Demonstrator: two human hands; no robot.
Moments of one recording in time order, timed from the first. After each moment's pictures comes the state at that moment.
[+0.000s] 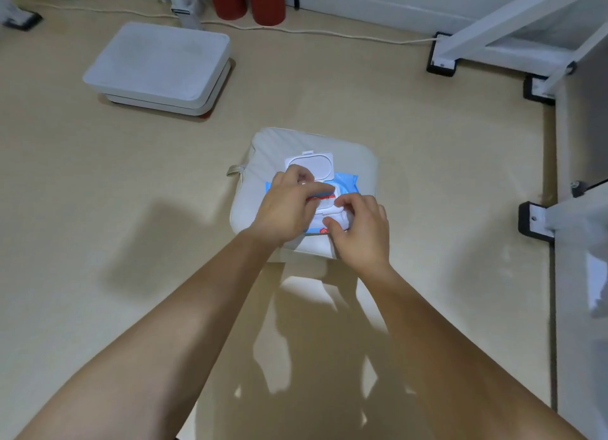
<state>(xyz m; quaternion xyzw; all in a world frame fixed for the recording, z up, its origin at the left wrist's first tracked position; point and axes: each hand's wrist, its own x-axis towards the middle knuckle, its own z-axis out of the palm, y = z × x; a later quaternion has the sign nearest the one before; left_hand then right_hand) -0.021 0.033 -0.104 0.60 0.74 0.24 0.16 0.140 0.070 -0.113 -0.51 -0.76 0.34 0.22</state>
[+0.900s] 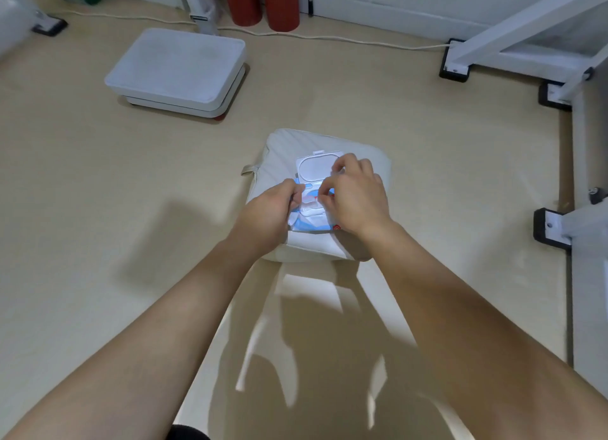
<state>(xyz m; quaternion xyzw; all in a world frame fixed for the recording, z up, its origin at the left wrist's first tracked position) -0.056 -0.009 -0.101 0.57 0.78 0.18 0.18 0.093 0.109 -0.080 -0.39 -0.90 0.15 0.08</state>
